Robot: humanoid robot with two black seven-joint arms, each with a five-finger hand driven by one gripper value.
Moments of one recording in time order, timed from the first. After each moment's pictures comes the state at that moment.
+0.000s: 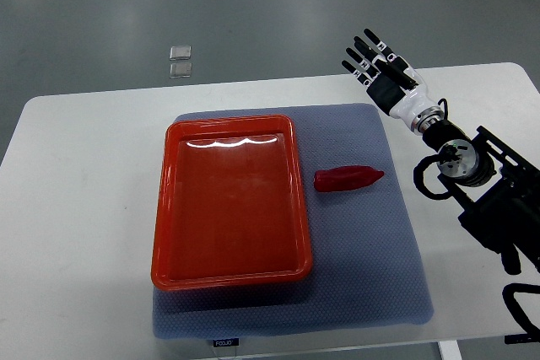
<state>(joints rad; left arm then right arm) -0.03 0.00 0.07 -0.19 0.12 -0.01 0.07 0.66 -0.12 1.04 0.73 -0.15 0.28 0.14</state>
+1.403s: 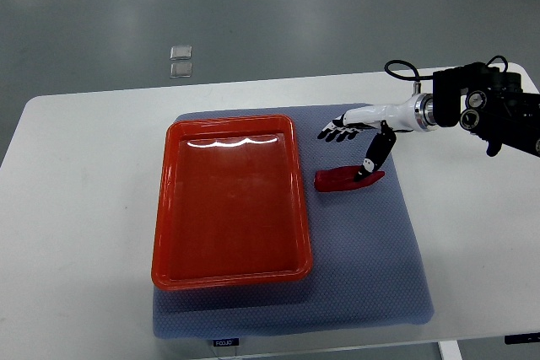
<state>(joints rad) -0.03 0.00 0.07 -0.24 0.12 -0.01 0.07 1.14 -0.51 0.06 1.04 -1.05 0.41 0.05</state>
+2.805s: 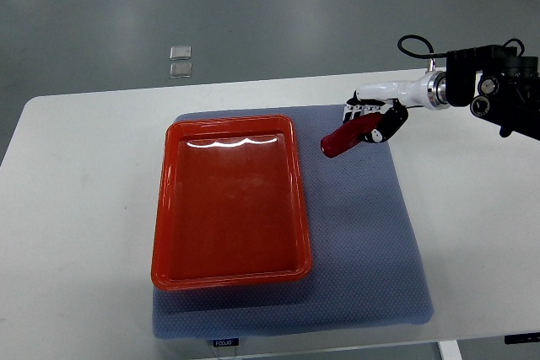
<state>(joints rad) -0.03 0.00 0.07 -0.24 0.12 -0.01 0.07 1.23 -0.54 0.03 1.04 -1.10 0.35 0.06</state>
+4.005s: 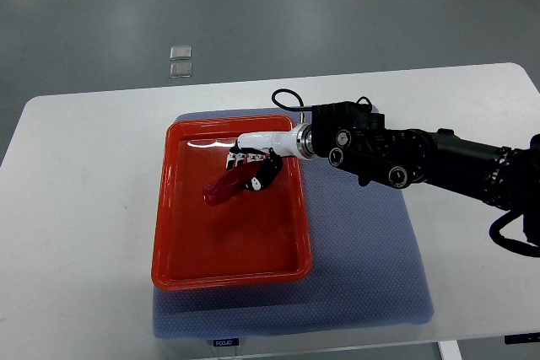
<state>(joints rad) -0.03 0.00 0.07 -0.25 0.12 -0.01 0.07 1.15 0.00 0.01 0.73 -1.00 0.26 0.06</state>
